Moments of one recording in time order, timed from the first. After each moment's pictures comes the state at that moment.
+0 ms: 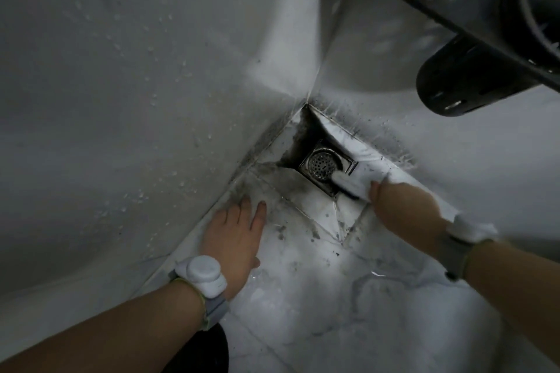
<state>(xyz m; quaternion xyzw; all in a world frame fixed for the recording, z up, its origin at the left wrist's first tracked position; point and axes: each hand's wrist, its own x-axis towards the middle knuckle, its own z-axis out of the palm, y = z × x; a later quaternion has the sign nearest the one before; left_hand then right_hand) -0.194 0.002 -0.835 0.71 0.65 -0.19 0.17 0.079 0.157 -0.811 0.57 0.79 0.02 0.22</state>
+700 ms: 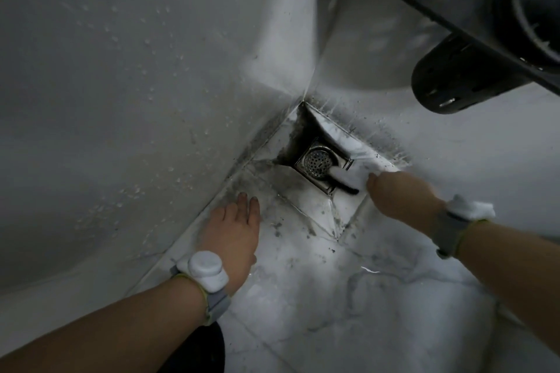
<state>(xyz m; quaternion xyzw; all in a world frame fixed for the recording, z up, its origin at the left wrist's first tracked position) -0.193 0.004 -0.845 0.69 0.66 -0.23 0.17 0.080 0.179 -0.811 0.47 0.83 0.03 0.29</state>
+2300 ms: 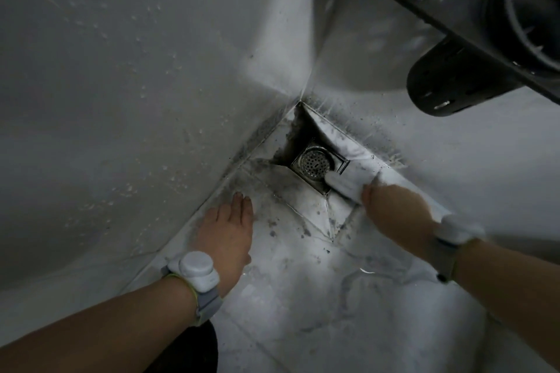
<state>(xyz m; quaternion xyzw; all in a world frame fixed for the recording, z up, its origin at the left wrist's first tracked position) -0.188 0.004 -0.830 0.70 0.66 -0.21 0.18 0.078 0.141 -0.800 0.55 0.80 -0.01 0.23</state>
